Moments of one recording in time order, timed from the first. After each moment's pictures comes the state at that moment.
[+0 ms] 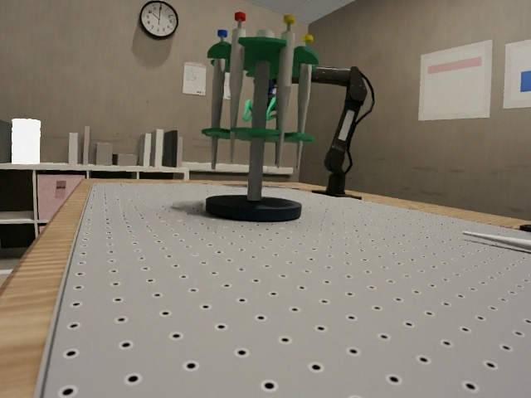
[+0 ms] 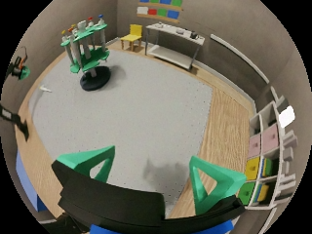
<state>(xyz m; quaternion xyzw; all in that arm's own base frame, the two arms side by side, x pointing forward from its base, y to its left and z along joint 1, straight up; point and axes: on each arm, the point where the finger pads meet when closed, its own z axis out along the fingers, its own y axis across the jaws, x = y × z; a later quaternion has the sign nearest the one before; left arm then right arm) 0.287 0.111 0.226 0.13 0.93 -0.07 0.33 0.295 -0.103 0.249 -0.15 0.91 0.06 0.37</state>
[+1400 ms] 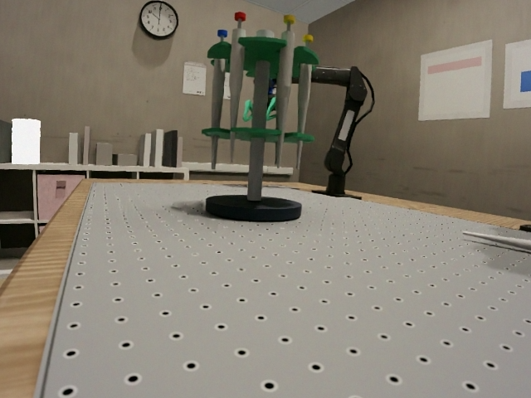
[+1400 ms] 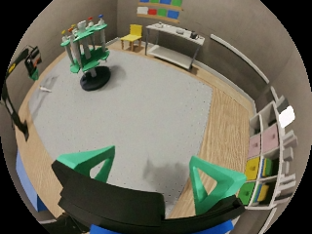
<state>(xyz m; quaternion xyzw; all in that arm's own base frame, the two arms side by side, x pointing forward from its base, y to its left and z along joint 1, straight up) 0.323 0.066 0.137 -0.18 0.98 0.00 -0.01 0.295 -0.103 0.249 -0.15 0.91 0.06 0.37</state>
